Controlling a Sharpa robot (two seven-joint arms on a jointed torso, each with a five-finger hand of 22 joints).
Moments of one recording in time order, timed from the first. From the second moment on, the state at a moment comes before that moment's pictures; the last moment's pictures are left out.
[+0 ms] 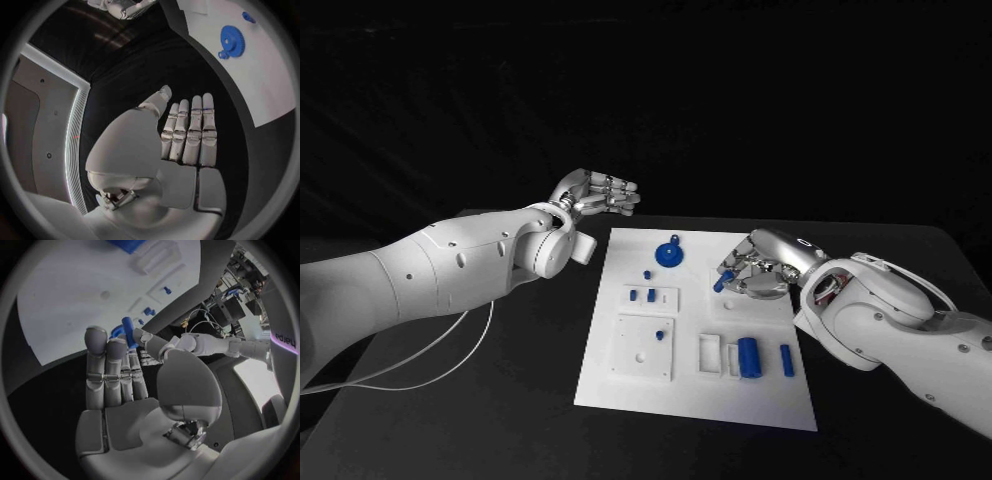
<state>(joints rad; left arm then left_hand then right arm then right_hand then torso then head) 1.30 -0.70 -0.12 1.15 -0.21 -0.31 0.37 1.42 -0.09 0.24 -0.03 0.10 1.06 0.14 0.06 0.06 1.14 0.12 0.06 0.06 1.17 0.11 0.07 0.07 0.08 1.06 0.09 0.08 0.40 0.96 -0.81 0.28 1.67 -1.57 -0.22 -0.24 1.18 -0.12 0.70 -0.23 0.17 1.25 0.07 0.06 0.09 1.38 0.02 0.06 0.07 1.44 -0.06 0.80 0.90 0.12 1.47 -0.09 0.61 0.99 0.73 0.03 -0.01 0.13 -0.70</state>
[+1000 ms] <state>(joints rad) 1.30 -0.66 -0.13 1.12 -0.19 -0.31 0.37 1.41 -0.09 0.24 -0.03 0.10 1.06 0.14 0.06 0.06 1.14 0.12 0.06 0.06 1.17 0.11 0.07 0.07 0.08 1.06 0.09 0.08 0.39 0.96 -0.62 0.11 1.70 -1.66 -0.22 -0.18 1.17 -0.11 0.69 -0.24 0.17 1.25 0.08 0.06 0.09 1.38 0.02 0.06 0.07 1.43 -0.07 0.80 0.91 0.12 1.46 -0.09 0.62 1.00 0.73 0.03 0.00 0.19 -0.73</state>
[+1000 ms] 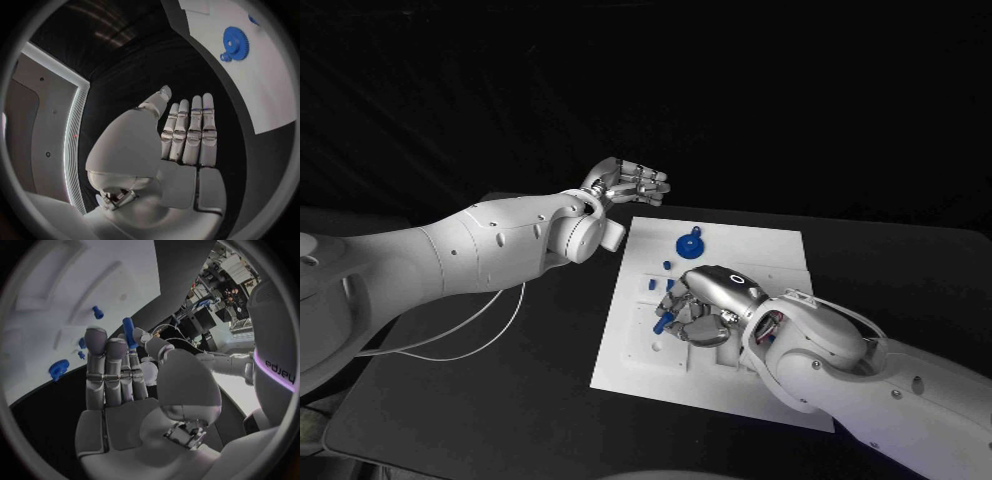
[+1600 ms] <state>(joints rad) 1.30 -0.65 -0.13 1.13 -0.19 -0.30 0.37 1.41 -0.09 0.24 -0.03 0.10 1.06 0.14 0.06 0.06 1.14 0.12 0.06 0.06 1.17 0.11 0.07 0.07 0.08 1.06 0.09 0.08 0.39 0.96 -0.57 0.06 1.66 -1.75 -0.22 -0.17 1.17 -0.10 0.69 -0.24 0.17 1.25 0.08 0.06 0.09 1.38 0.02 0.06 0.07 1.43 -0.07 0.80 0.91 0.12 1.46 -0.09 0.62 1.01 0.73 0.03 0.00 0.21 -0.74</state>
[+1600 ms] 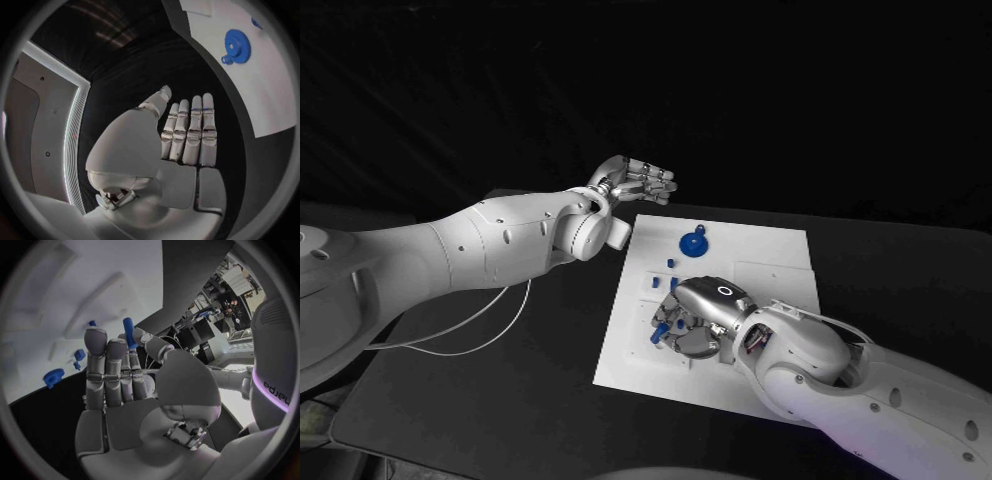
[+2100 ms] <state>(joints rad) 1.30 -0.65 -0.13 1.13 -0.19 -0.30 0.37 1.41 -0.09 0.24 -0.03 0.10 1.06 0.14 0.06 0.06 1.14 0.12 0.06 0.06 1.17 0.11 0.07 0.07 0.08 1.06 0.09 0.08 0.39 0.96 -0.57 0.06 1.66 -1.78 -0.19 -0.17 1.17 -0.10 0.68 -0.24 0.17 1.25 0.08 0.06 0.09 1.39 0.02 0.06 0.07 1.44 -0.07 0.80 0.91 0.12 1.46 -0.09 0.62 1.01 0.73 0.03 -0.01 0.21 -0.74</state>
